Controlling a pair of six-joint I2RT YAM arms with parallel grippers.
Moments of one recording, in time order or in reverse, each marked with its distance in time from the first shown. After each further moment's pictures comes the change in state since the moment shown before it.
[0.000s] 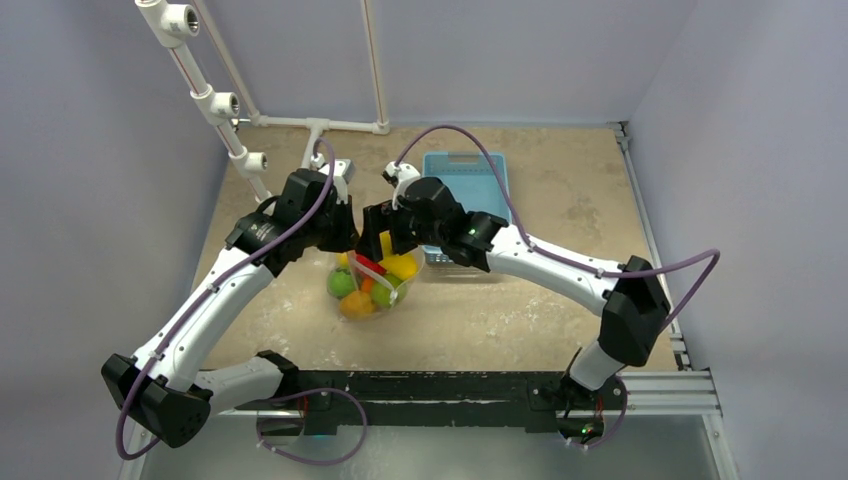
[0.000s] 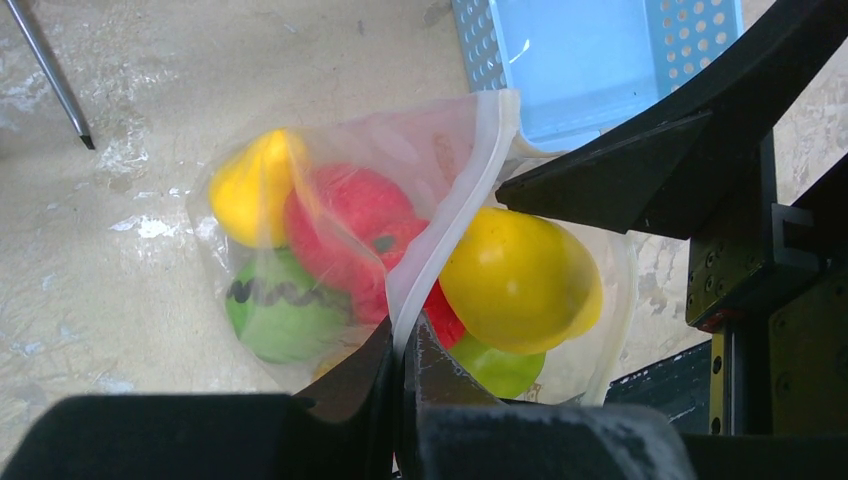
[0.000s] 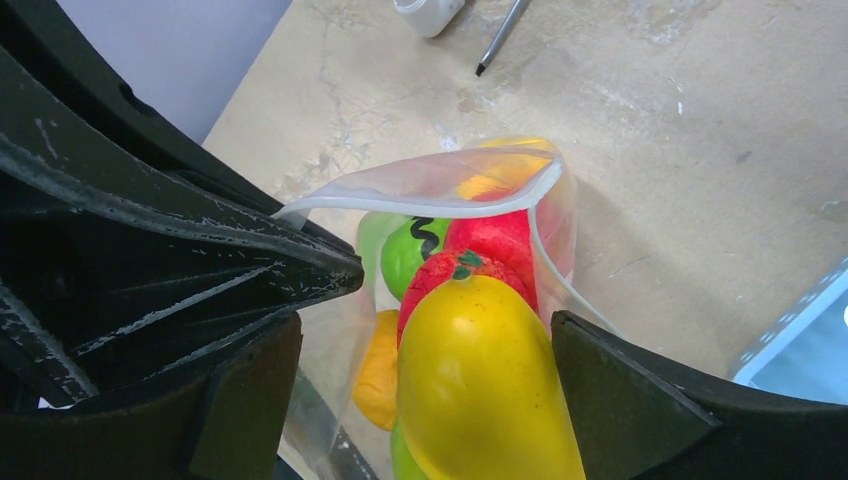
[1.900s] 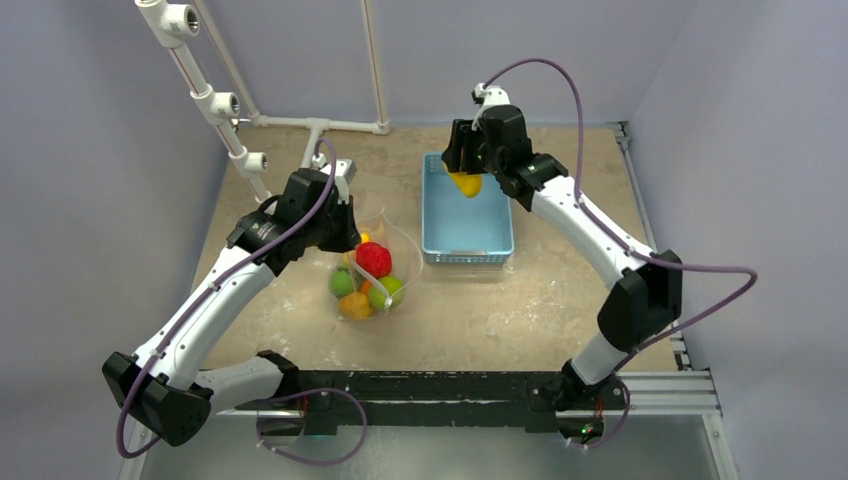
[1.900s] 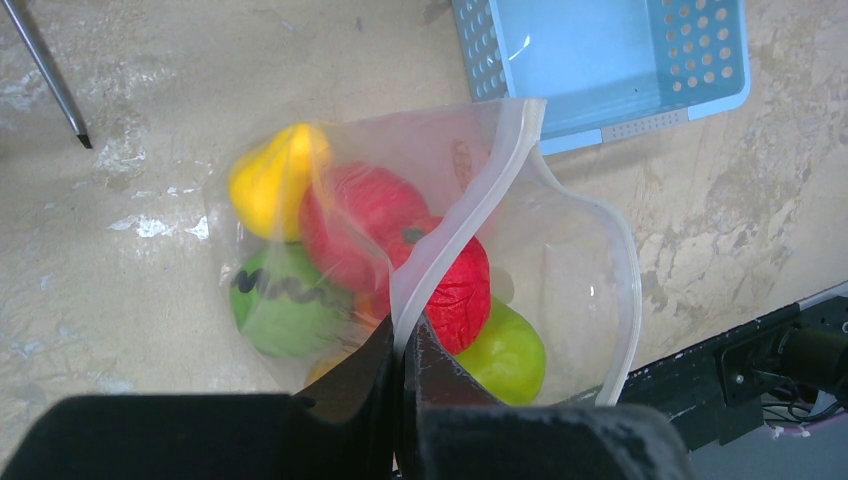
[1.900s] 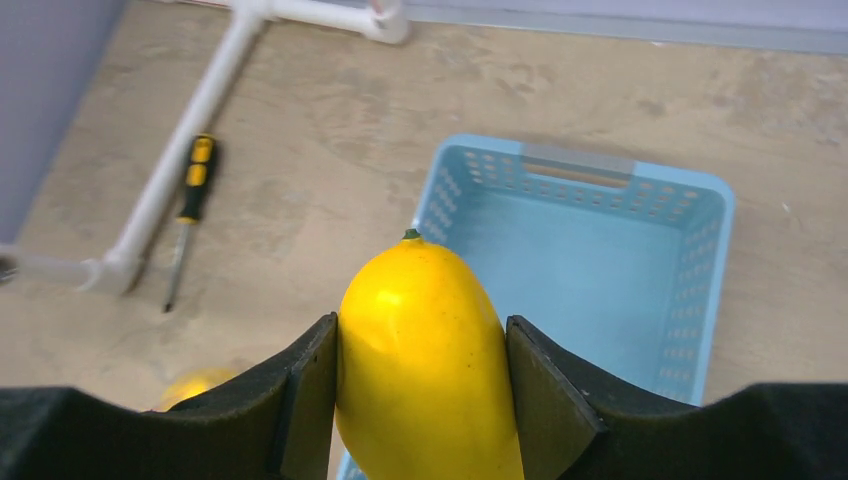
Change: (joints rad) left arm 0.000 0.008 0.004 -0.003 0.000 0.001; right arm -0.431 0.052 0.204 -0.137 0.198 -0.178
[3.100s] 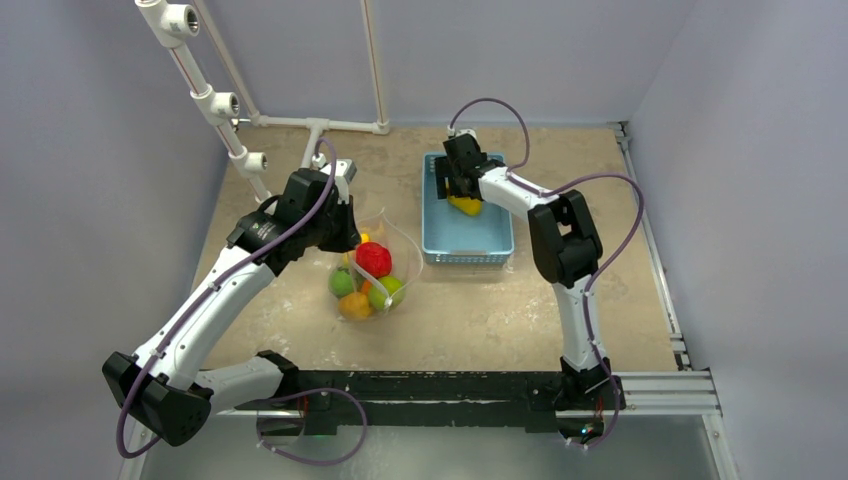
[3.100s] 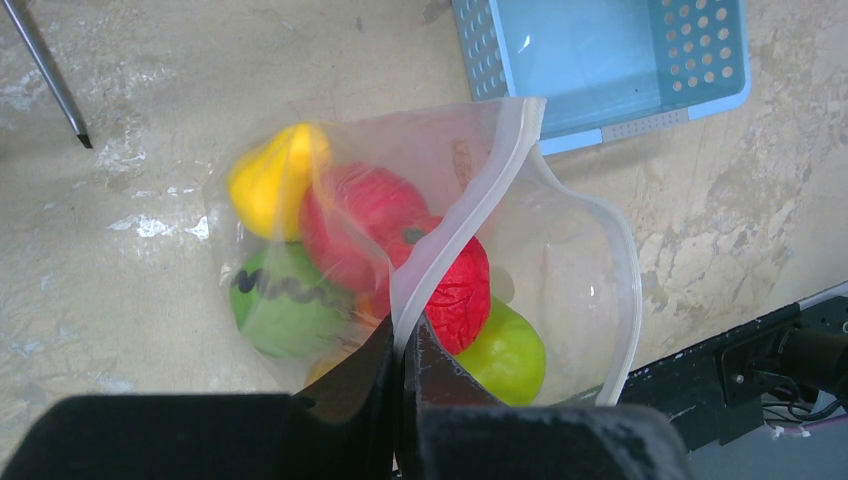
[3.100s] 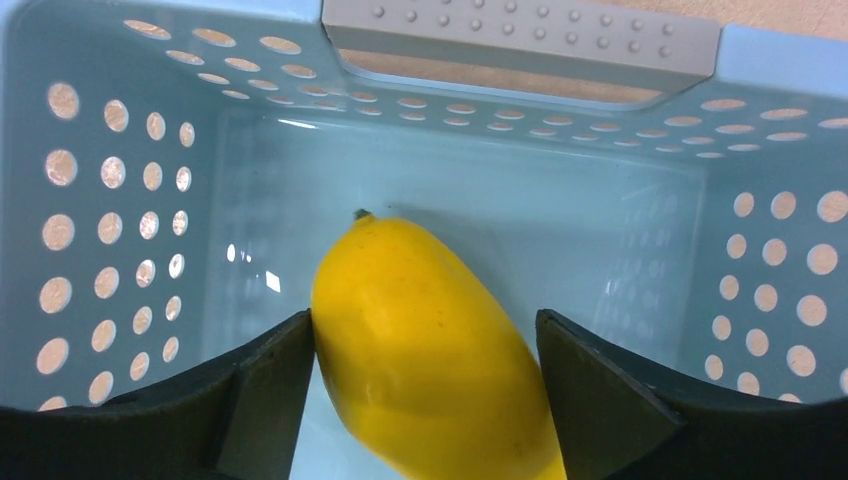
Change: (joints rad) left arm 0.000 0.000 0.000 0.000 0.000 0.000; right arm -0.025 0.536 0.157 0.012 0.170 -0.053
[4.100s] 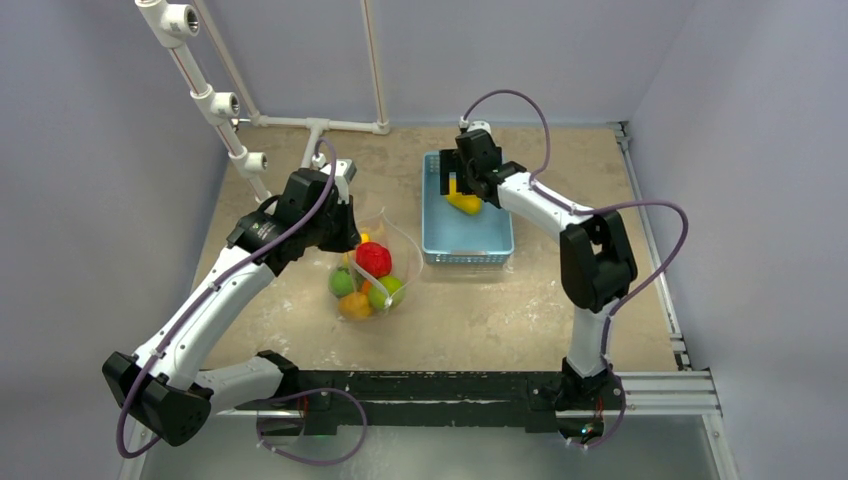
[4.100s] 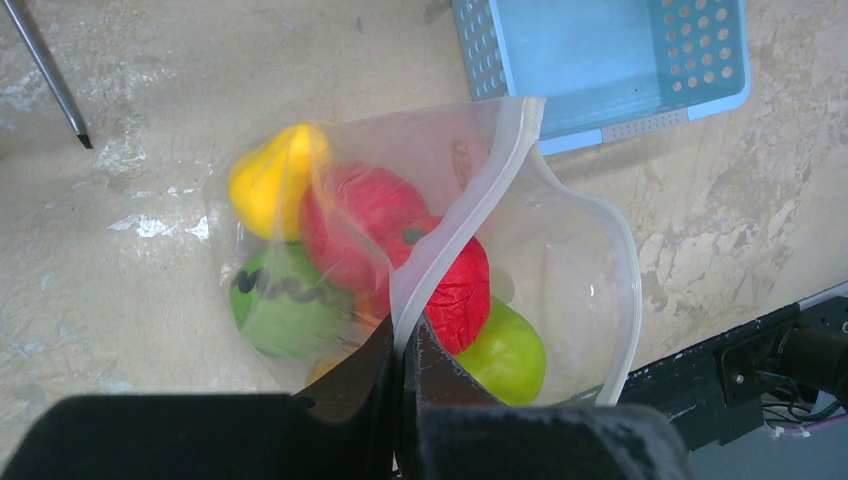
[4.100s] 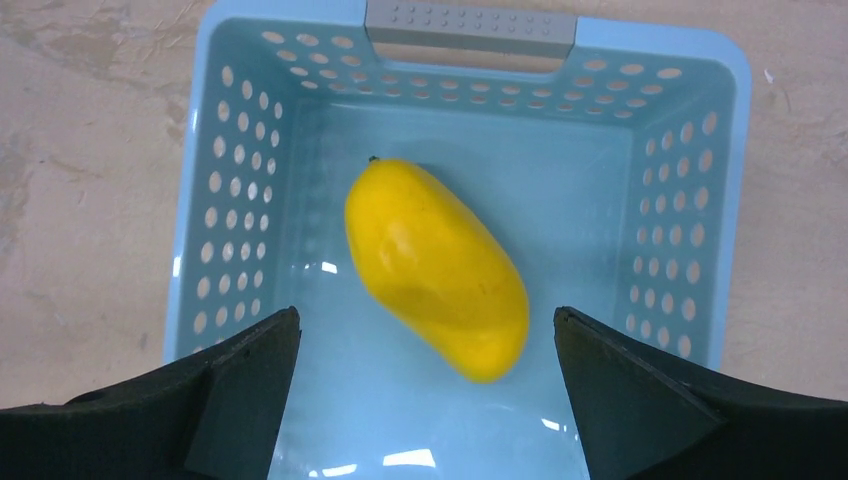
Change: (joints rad) left arm 0.000 0.000 0.000 0.000 0.000 0.000; right arm 0.018 -0.296 -0.206 0.022 -0.011 0.046
